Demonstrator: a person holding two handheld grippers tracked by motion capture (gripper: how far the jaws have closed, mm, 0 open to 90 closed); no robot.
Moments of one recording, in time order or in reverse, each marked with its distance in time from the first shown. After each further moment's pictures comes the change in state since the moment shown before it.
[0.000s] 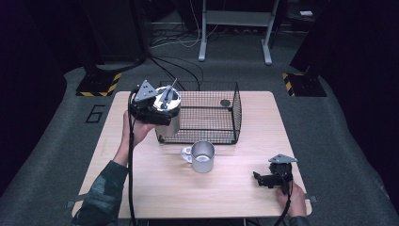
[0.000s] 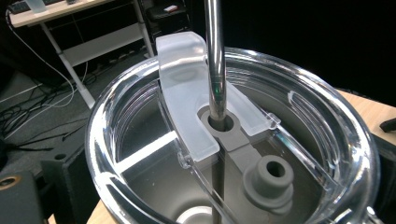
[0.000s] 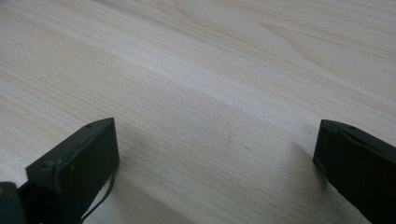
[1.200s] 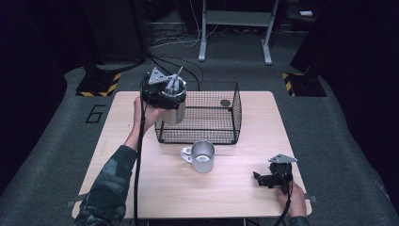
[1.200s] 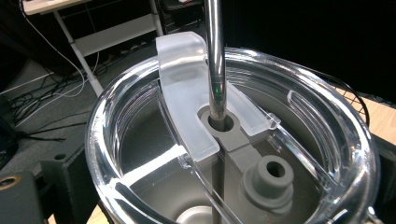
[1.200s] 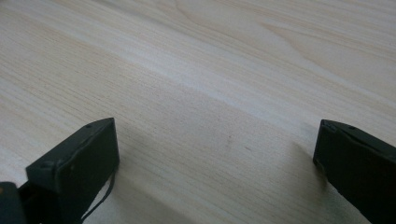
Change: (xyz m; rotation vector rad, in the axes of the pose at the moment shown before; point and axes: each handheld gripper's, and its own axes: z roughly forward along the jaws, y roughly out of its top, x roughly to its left) left arm 0.023 0.014 0.052 0.033 0.052 -0.045; right arm 0.000 0.000 0.000 0.000 0.001 -0.001
